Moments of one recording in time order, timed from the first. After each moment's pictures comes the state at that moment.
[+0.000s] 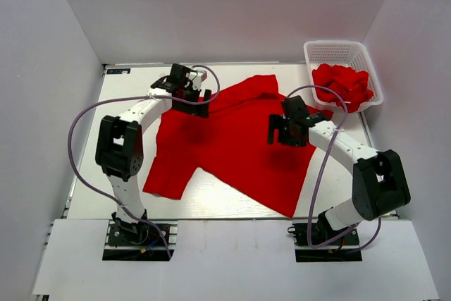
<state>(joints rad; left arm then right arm) -0.33 1.90 1.50 -0.55 0.20 0.01 0.43 1.48 0.98 -0.55 0.05 0.41</state>
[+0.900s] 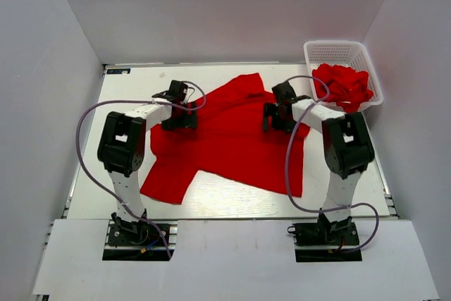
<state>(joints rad) -0.30 1.98 1.36 -0.49 -0.09 -0.27 0.36 1.88 1.23 -0.49 0.07 0.38</state>
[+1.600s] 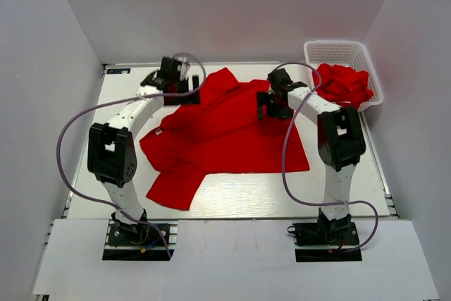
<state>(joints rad) -0.30 1.80 1.46 -0.58 0.01 -0.29 0.36 2.05 1.53 -0.58 -0.01 0.23</state>
